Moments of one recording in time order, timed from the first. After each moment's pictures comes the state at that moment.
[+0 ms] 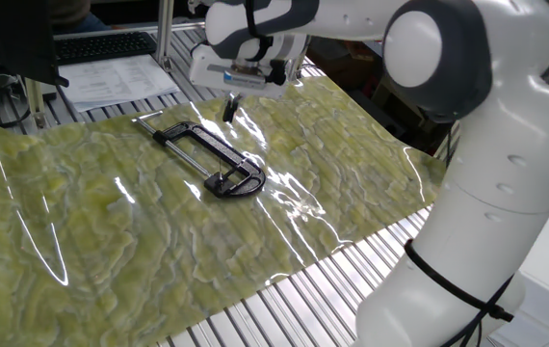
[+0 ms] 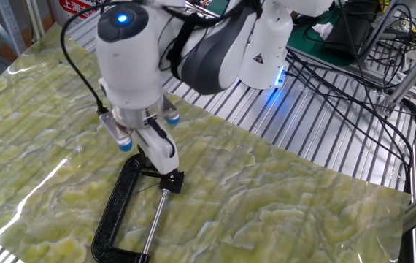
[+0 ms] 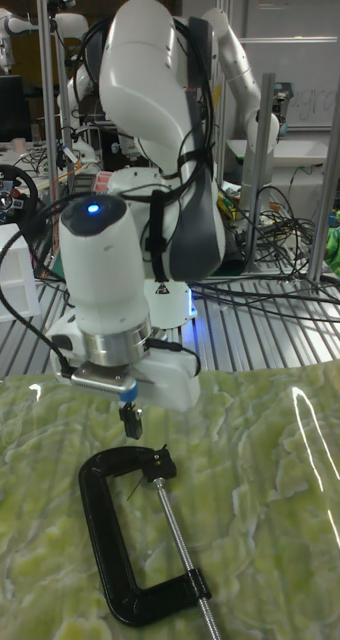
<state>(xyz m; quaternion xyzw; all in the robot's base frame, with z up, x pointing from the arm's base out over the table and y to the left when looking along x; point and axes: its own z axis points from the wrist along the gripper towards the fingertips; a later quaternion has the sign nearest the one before) 0.591 -0.041 0.219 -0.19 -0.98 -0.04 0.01</state>
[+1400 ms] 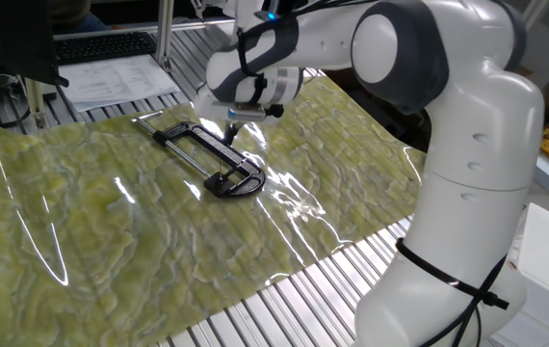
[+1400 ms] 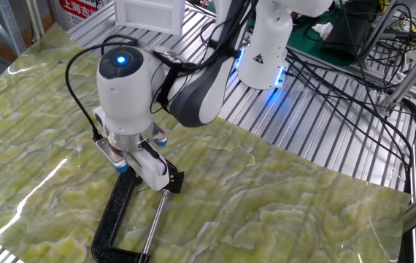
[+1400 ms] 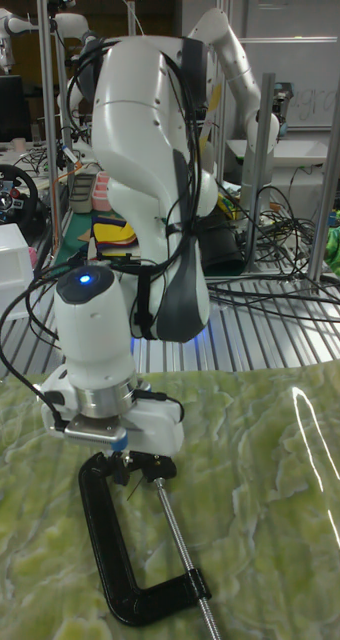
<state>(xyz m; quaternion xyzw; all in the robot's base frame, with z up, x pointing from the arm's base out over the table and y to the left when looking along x) 0.600 -0.062 0.130 -0.14 -0.99 -0.04 -0.03</state>
